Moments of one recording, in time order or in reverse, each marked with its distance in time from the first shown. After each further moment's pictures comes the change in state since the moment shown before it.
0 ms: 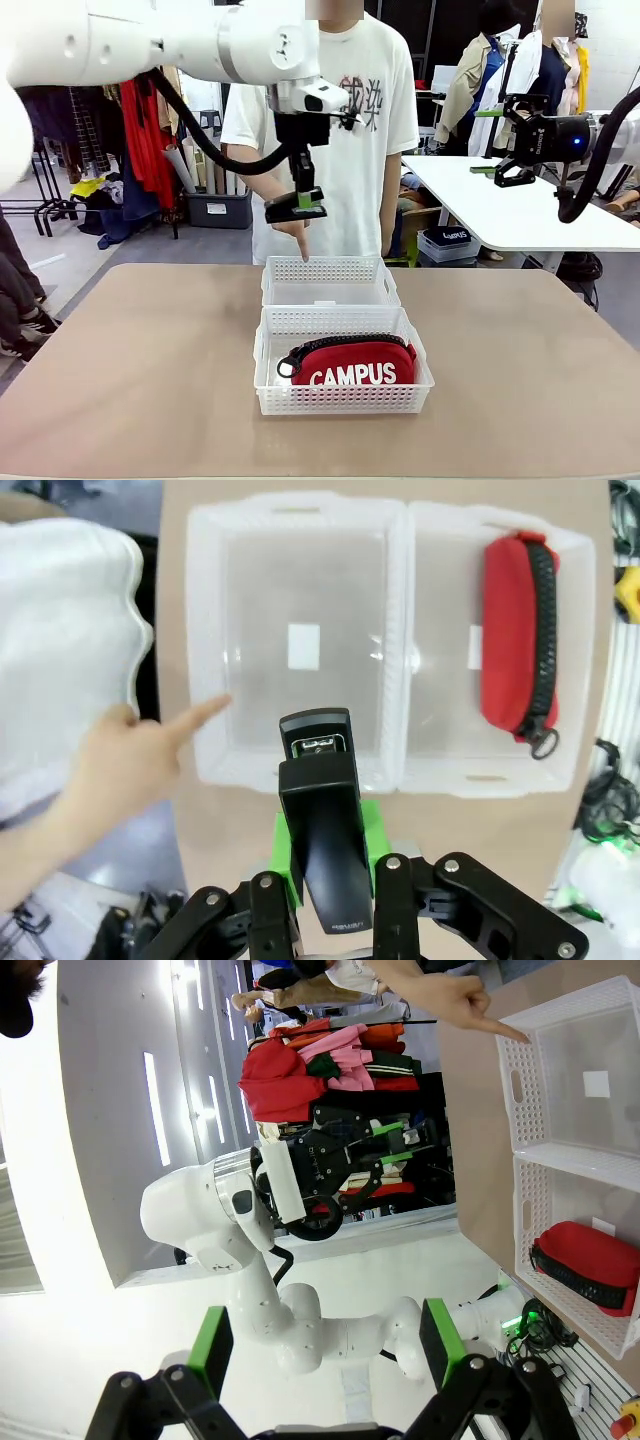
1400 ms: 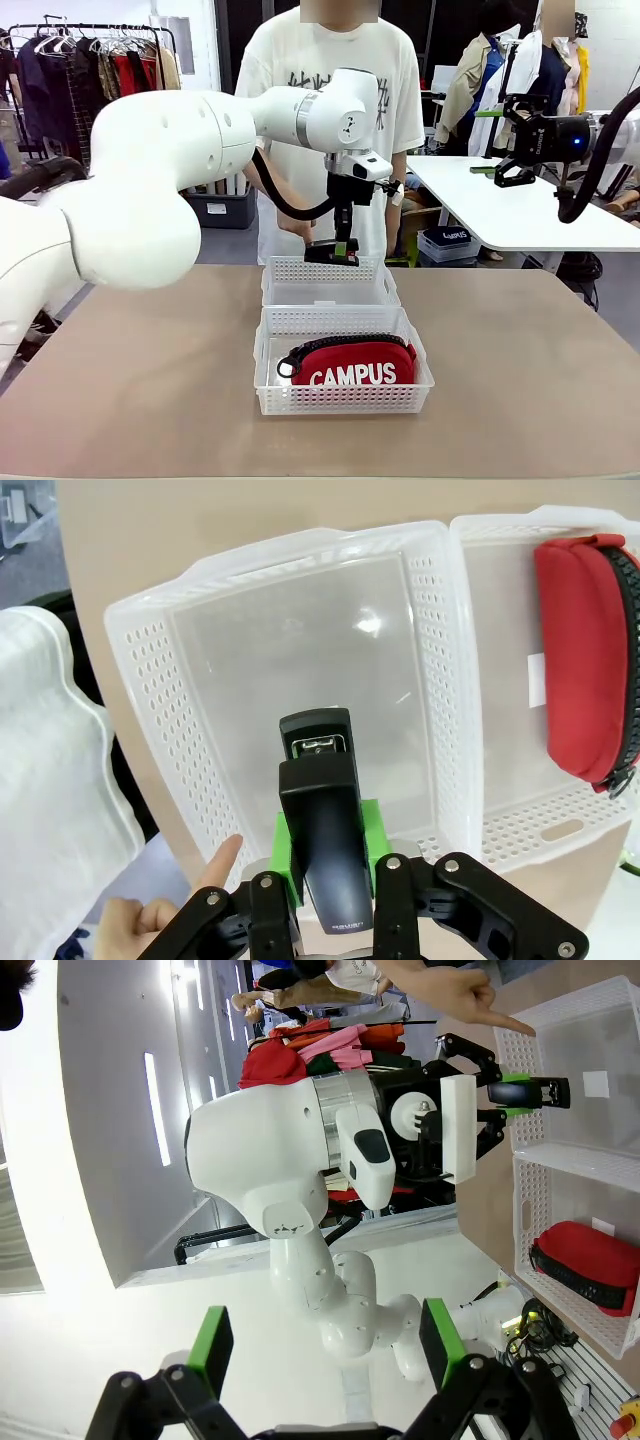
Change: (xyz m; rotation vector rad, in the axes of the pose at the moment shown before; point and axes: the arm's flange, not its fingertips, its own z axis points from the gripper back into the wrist) left arm 0.088 0.030 -0.138 -0.106 0.114 -0.229; right arm 0.000 0.000 0.000 0.000 0.000 0.000
